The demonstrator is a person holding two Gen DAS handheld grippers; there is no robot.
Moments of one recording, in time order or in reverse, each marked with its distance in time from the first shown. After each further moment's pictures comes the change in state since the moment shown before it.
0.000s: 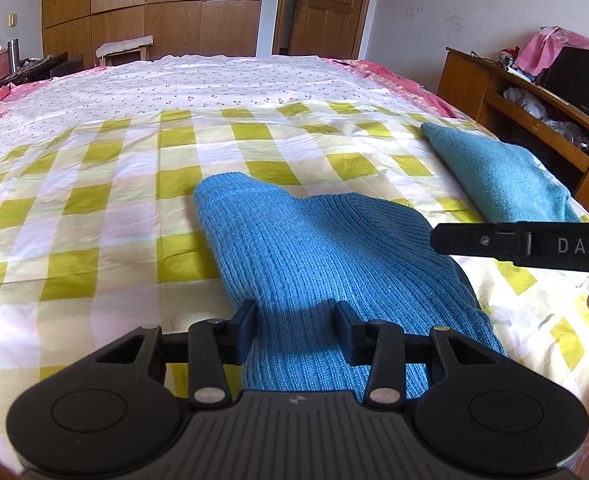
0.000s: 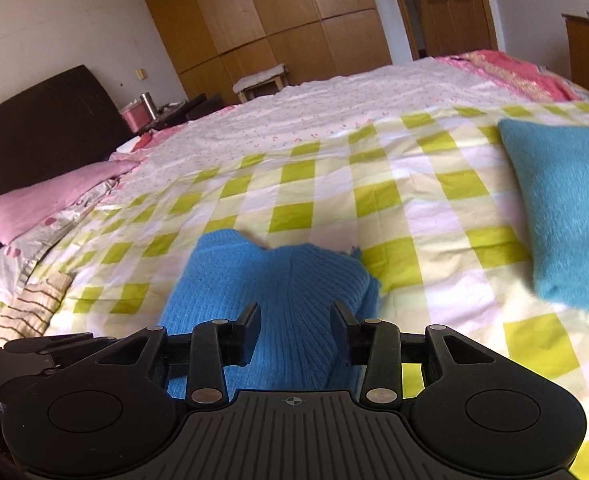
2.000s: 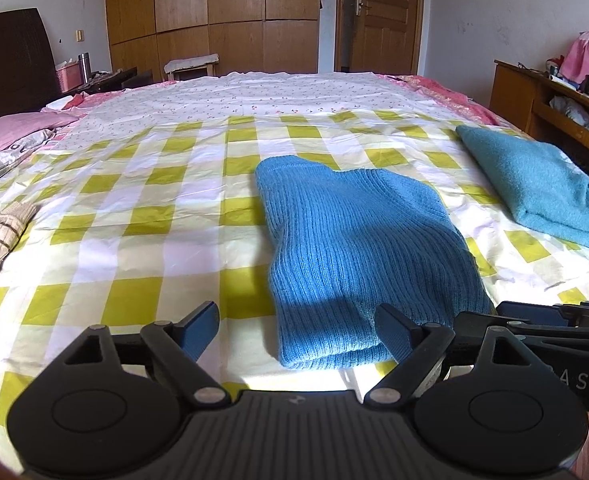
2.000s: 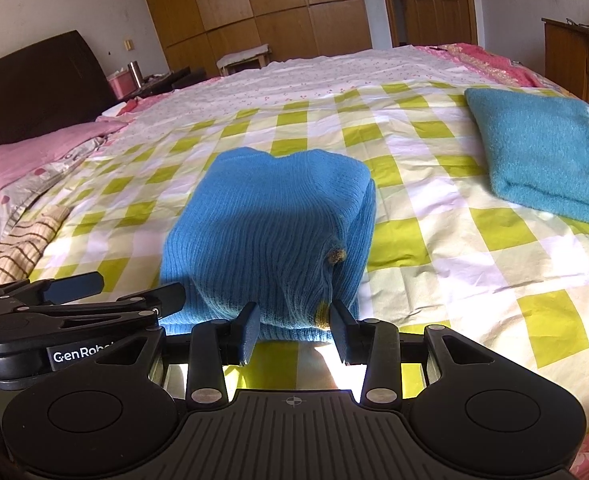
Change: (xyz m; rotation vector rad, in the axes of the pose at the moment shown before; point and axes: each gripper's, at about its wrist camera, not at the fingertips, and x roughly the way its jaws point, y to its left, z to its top) left arm -0.063 -0.038 -0.062 -0.046 -0.066 0.217; right arm -0.063 0.037 -0.091 -0.014 0.052 -0.111
